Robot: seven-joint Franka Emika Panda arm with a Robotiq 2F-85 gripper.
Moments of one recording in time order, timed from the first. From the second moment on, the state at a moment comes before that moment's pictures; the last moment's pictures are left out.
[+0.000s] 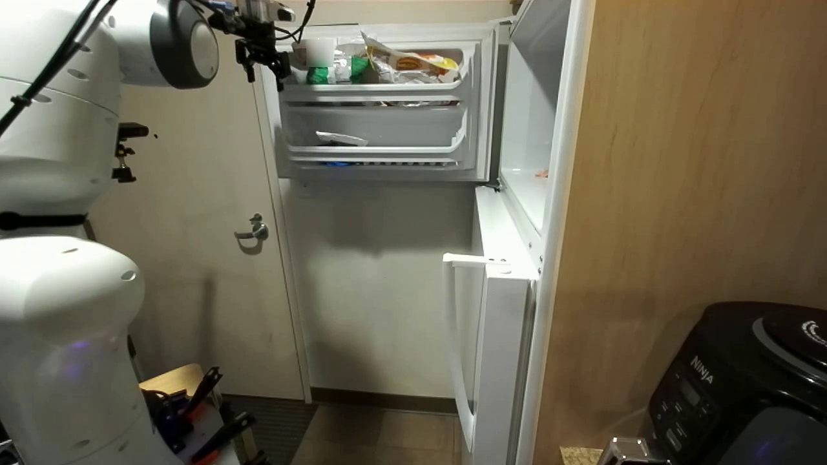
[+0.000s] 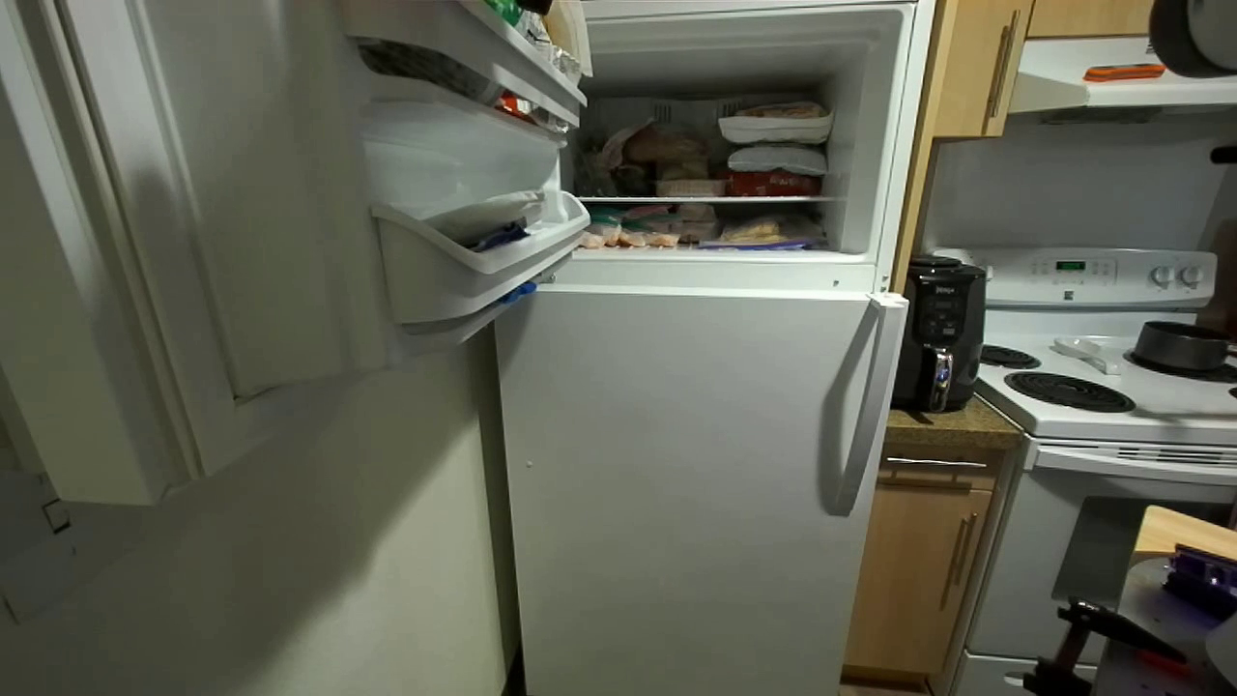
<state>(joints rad) 0.52 0.40 0.40 -0.89 0.04 1.67 0.34</state>
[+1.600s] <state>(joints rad) 0.50 0.36 0.43 -0.86 0.36 1.21 0.38</state>
